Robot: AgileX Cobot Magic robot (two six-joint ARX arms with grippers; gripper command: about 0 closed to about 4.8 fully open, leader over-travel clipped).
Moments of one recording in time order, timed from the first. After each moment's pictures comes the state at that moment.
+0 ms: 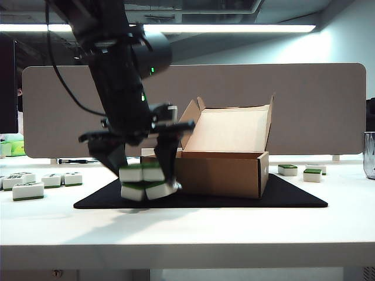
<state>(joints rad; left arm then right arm) -0.61 1.82 1.27 -0.53 -0.05 -0.29 0.02 0.01 1.01 -1.19 -0.58 0.13</state>
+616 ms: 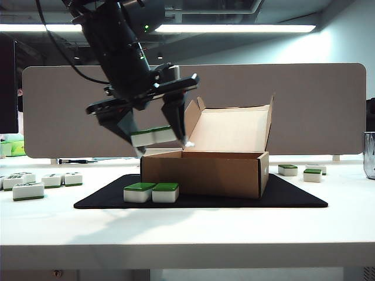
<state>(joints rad) -0.62 1.71 1.27 -0.46 0.00 -0.29 0.02 0.01 1.01 -1.19 -0.58 0.13</state>
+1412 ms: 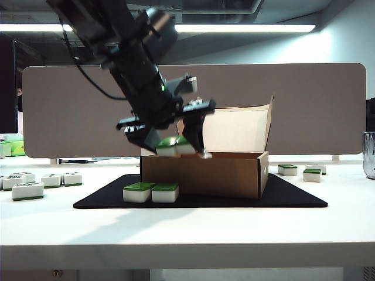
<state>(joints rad) -0.62 1.87 1.28 -0.14 -0.04 -0.17 0.02 0.01 1.01 -1.19 -0.58 0.13</state>
